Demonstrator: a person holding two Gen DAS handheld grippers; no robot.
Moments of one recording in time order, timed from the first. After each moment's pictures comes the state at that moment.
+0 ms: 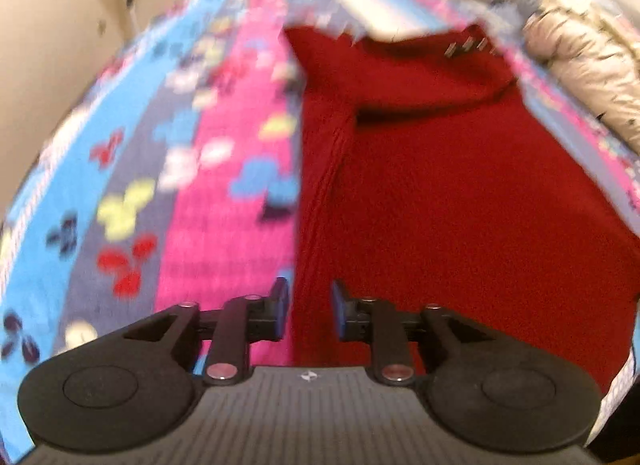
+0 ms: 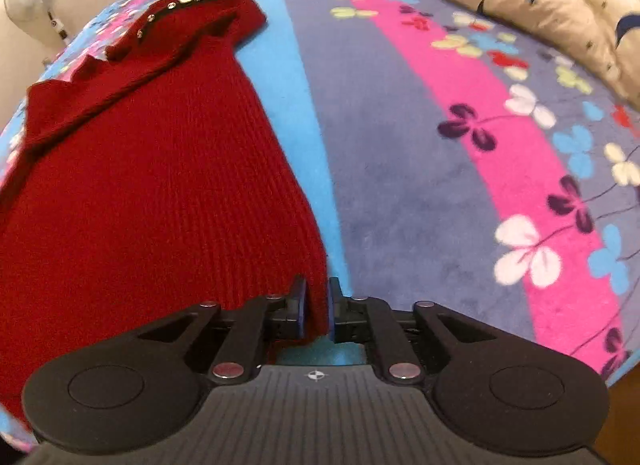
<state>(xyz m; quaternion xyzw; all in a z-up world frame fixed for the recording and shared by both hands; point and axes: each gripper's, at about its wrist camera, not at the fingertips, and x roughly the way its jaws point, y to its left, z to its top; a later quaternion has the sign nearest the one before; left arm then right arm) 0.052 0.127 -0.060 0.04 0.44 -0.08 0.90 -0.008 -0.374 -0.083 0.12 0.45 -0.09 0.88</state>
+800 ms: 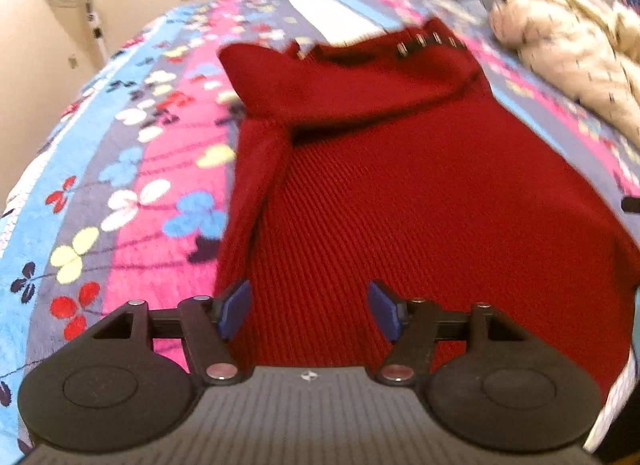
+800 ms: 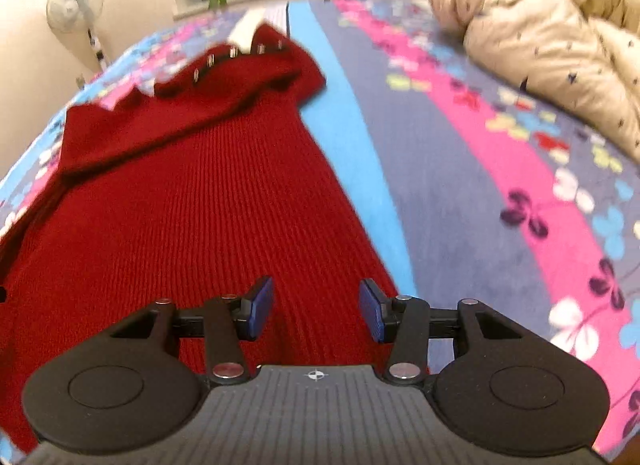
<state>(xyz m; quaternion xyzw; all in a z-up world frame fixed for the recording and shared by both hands) 0.067 0.071 -0.064 0.07 0.42 -0.10 0.90 0.021 -0.336 -0.075 0.08 0.38 -0.05 0.92</state>
